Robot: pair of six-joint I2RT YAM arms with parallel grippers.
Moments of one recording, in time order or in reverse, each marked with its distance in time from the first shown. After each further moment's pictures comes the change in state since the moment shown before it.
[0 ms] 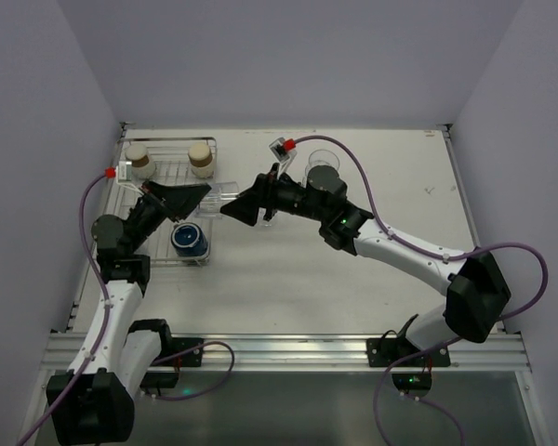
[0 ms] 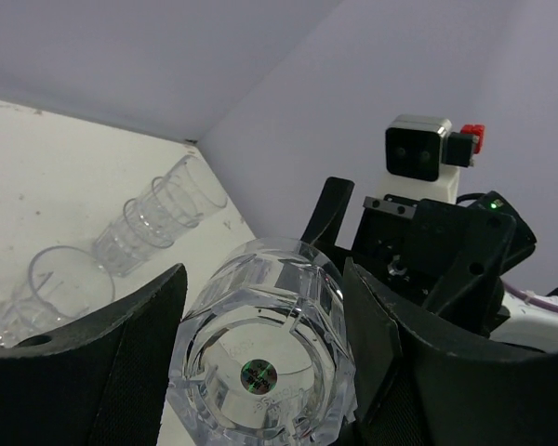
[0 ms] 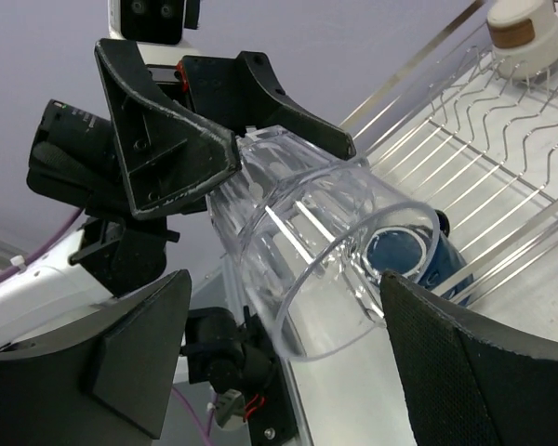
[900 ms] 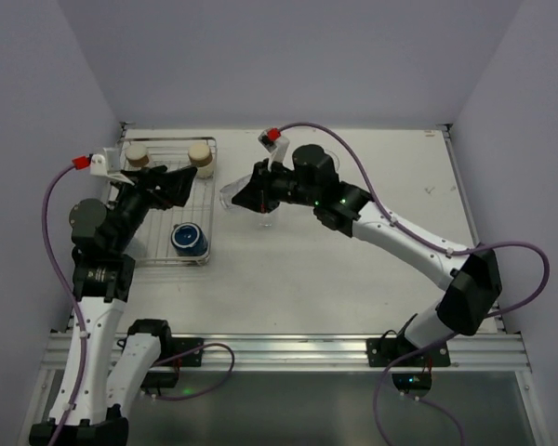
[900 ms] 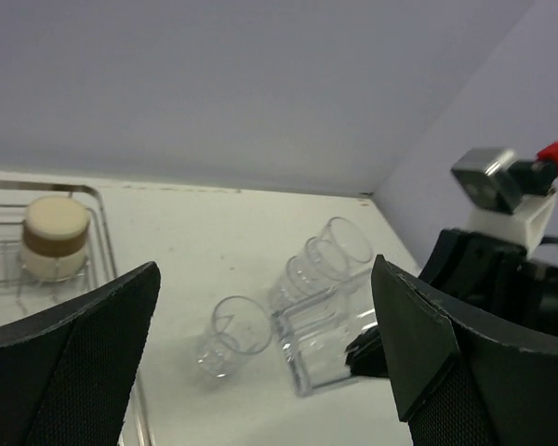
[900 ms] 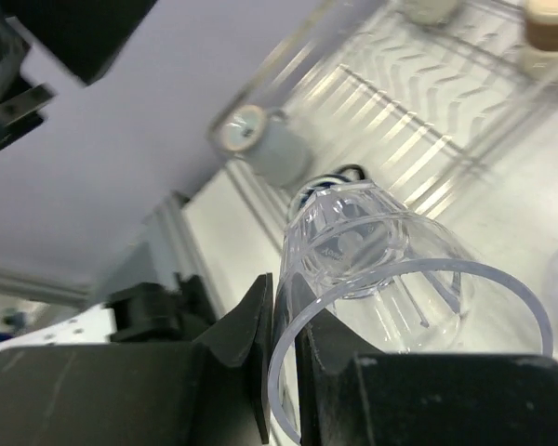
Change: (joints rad) left arm -0.100 -0.111 0.357 -0.623 -0.376 0.527; right arm -0.011 0.042 0.186 -0.366 0.023 -0.140
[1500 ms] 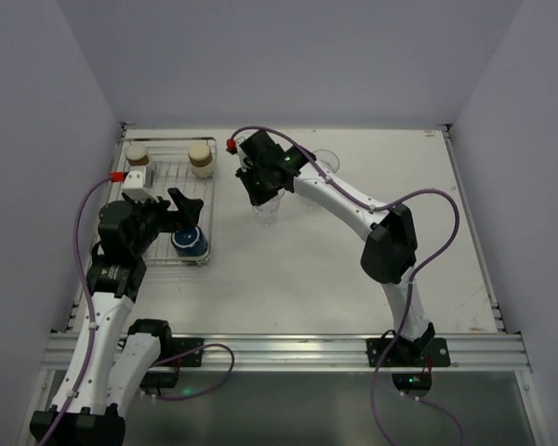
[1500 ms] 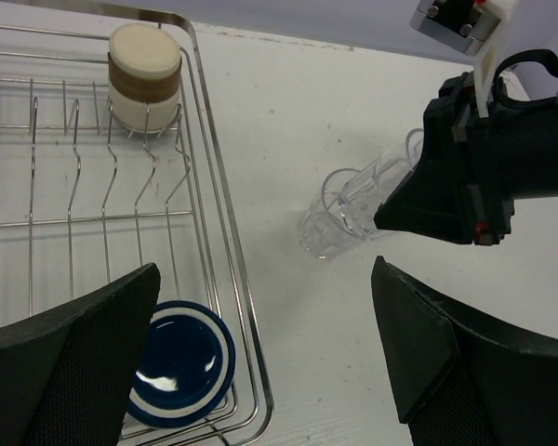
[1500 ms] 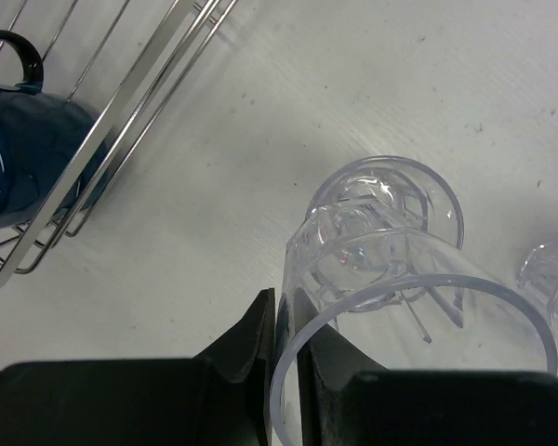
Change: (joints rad) left arm -0.029 -0.016 -0.149 -0.250 -0.128 0.255; right arm -0.025 0.587 0.761 -0.895 0.372 -0.416
